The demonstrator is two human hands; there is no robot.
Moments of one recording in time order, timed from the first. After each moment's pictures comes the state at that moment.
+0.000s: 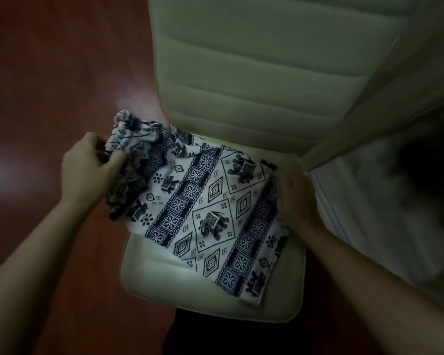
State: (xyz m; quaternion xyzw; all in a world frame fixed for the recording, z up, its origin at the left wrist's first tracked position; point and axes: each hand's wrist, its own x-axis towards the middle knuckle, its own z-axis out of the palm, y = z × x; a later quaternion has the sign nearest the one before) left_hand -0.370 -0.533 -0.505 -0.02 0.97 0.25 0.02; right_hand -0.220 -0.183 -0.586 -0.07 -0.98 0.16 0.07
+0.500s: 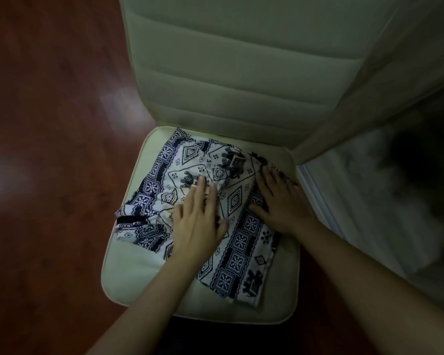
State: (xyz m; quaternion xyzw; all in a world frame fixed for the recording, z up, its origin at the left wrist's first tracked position) left_hand -0.234 -0.392 -0.578 0.20 0.97 0.08 0.15; right_hand -0.210 -0.175 -0.601 -0.03 -0.95 0.09 -0.29
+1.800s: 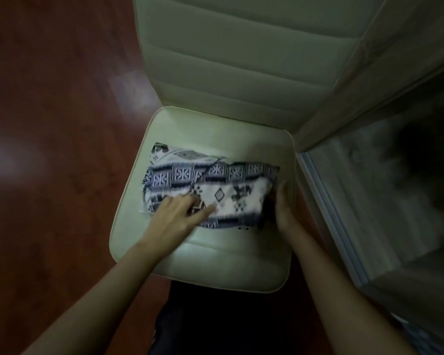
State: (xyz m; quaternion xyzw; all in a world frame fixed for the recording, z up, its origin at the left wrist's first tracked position) left_hand -0.216 -0.460 -0.580 0.44 0.89 0.12 0.04; right_hand -0.167 -0.223 -0.551 -0.41 -0.64 0.64 -0.14
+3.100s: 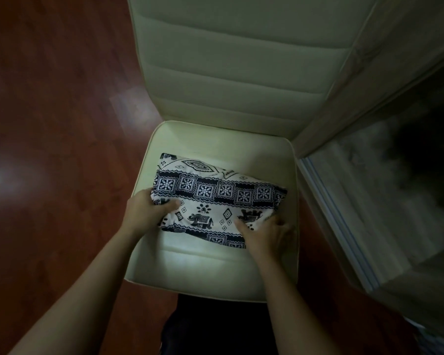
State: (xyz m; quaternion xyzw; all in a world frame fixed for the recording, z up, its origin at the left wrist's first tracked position) left_hand -0.271 -0.484 -0.570 -0.06 0.90 0.34 0.27; right_hand -0.151 -0.282 -0.581 -0.53 -0.77 0.31 -0.16
